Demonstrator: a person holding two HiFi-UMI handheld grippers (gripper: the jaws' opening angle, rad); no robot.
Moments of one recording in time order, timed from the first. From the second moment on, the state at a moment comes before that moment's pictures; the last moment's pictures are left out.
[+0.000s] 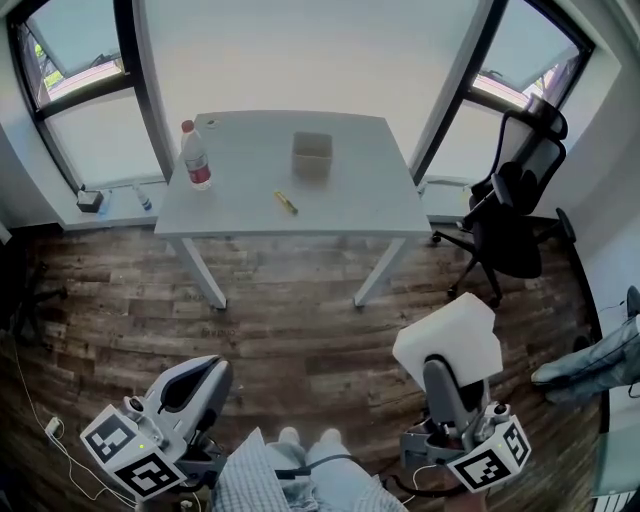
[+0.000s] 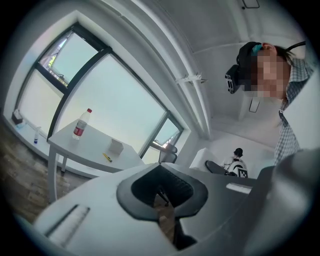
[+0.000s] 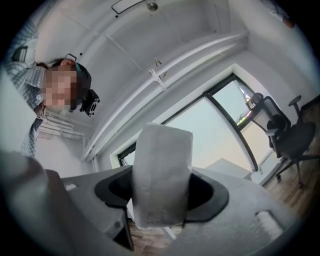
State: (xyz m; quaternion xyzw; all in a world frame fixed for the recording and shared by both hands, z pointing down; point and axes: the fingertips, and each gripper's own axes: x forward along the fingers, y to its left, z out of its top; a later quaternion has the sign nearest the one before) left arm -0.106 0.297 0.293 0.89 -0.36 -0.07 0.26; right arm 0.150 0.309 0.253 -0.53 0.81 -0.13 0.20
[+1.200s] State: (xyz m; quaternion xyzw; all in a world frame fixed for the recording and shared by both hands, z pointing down) left arm -0.134 0.310 0.285 0.90 -0.36 -0.09 0.24; right arm 0.141 0.315 0.263 -0.53 0.79 -0.19 0.25
